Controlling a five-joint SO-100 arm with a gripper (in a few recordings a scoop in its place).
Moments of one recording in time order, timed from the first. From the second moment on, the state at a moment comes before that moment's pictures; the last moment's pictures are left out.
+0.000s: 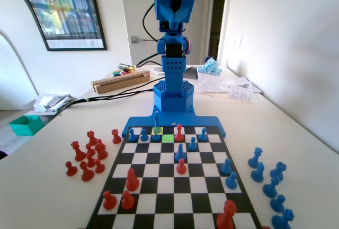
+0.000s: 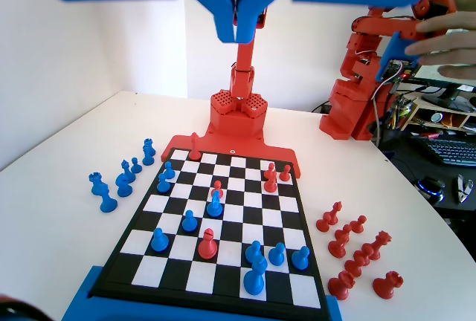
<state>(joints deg) 1.6 174.9 125.8 90.2 -98.3</state>
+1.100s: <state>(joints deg) -2.7 166.3 117.1 90.1 -107.3</state>
